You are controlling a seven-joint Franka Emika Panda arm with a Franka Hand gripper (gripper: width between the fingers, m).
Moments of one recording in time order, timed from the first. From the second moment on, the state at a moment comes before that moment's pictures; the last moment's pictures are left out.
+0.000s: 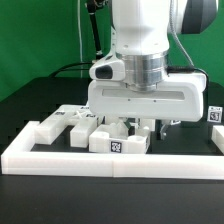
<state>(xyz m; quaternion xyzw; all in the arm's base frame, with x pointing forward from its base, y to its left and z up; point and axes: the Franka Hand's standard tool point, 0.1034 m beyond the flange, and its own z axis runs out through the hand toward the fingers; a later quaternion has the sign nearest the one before) 0.555 0.004 0.018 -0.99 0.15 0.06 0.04</state>
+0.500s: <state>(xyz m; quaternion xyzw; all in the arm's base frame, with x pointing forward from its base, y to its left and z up) 0.555 0.004 0.018 -0.99 0.14 0.06 0.04</state>
